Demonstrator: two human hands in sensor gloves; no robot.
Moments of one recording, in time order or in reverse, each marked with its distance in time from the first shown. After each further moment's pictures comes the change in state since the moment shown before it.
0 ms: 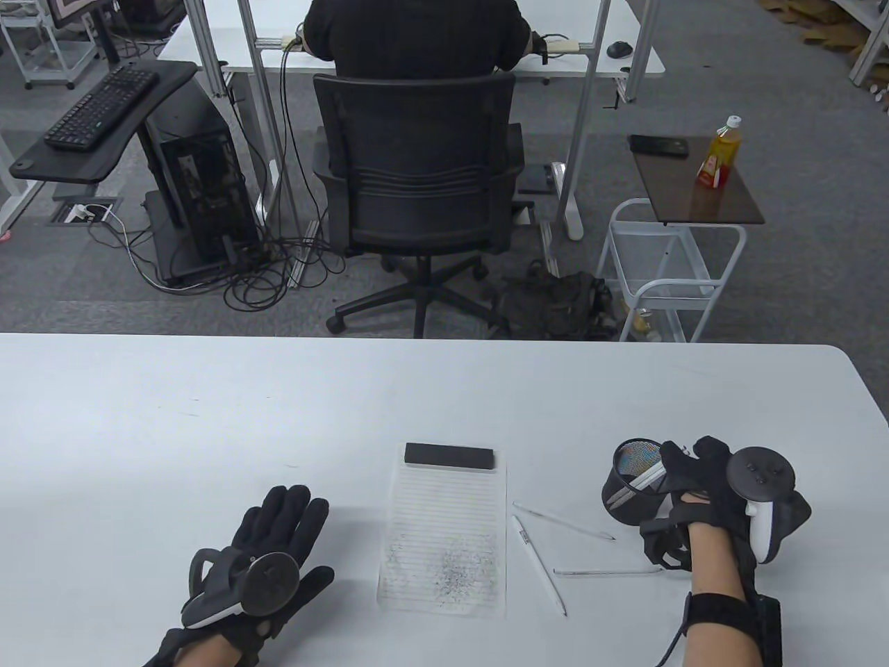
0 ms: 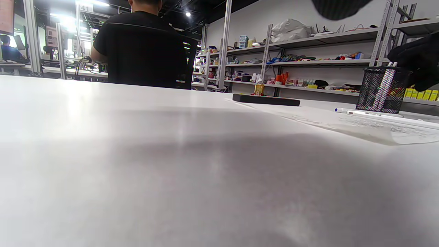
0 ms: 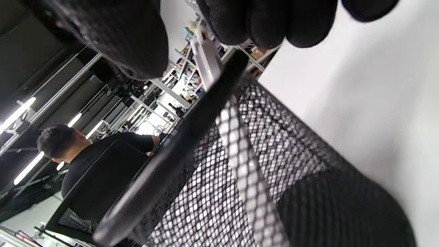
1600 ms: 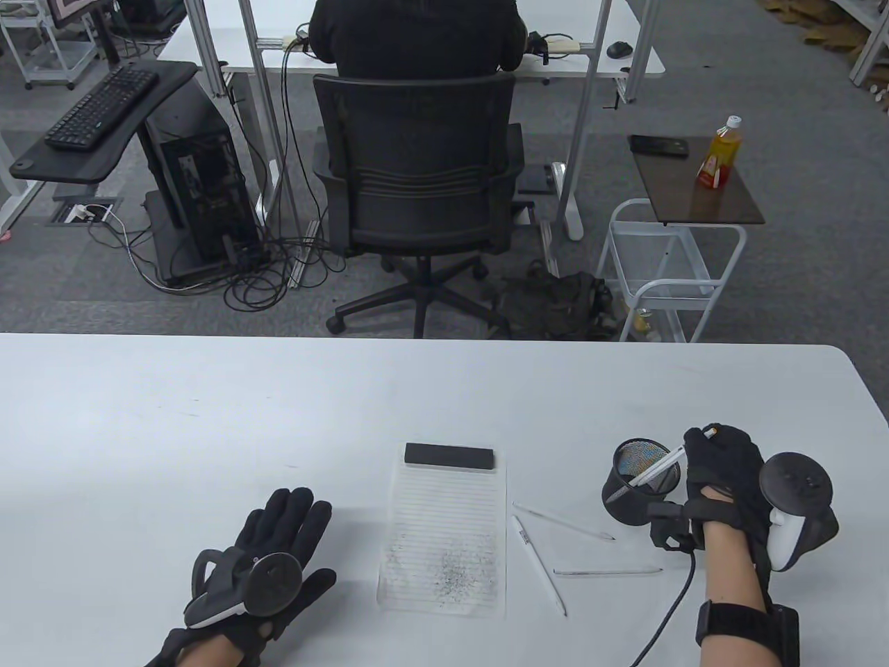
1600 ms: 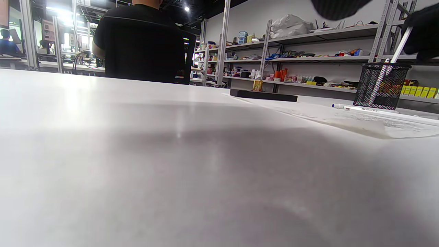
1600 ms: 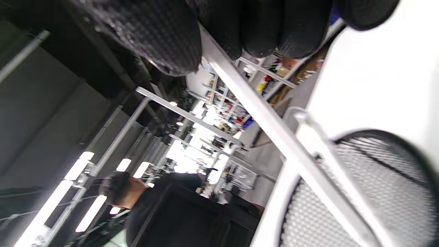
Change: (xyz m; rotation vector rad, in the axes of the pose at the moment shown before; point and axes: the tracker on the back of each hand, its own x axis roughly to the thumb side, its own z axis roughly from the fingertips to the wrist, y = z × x) left_hand 0.004 0.000 -0.001 -0.020 -0.007 0.005; right_hand 0.041 -0.044 0.021 -0.126 -0.149 -0.216
